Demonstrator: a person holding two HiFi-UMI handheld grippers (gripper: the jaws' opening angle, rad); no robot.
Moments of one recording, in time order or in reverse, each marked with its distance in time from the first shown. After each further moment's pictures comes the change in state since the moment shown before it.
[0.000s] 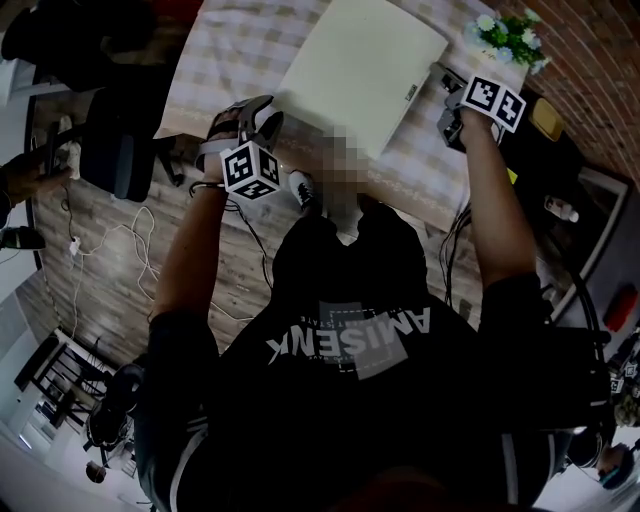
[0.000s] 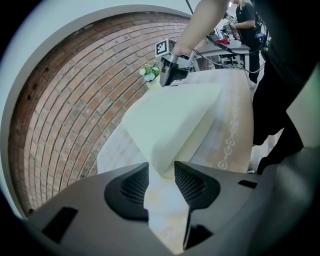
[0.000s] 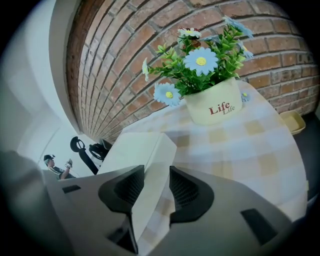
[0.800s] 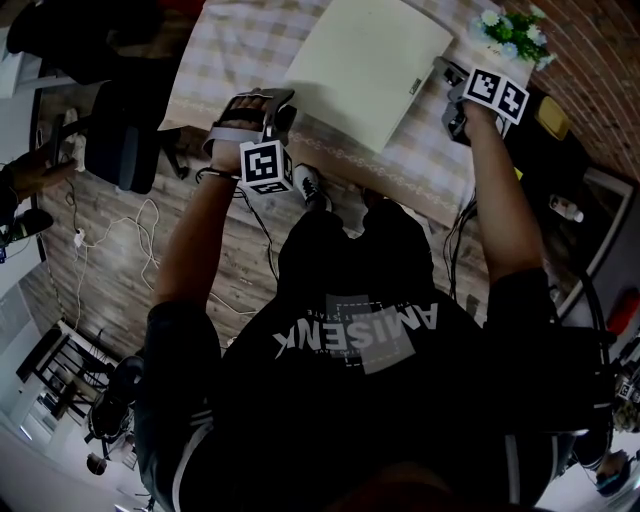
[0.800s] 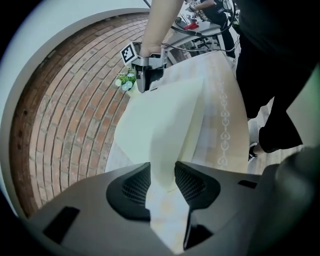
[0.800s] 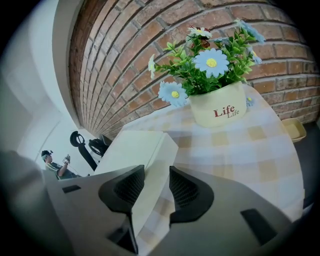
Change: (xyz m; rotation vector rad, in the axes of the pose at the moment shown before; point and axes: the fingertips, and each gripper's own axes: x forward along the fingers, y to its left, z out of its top) left arm -0.003 -0.005 0.036 0.322 0.011 0.021; right arm 0.002 0.003 0.000 -0.056 0.025 -0.011
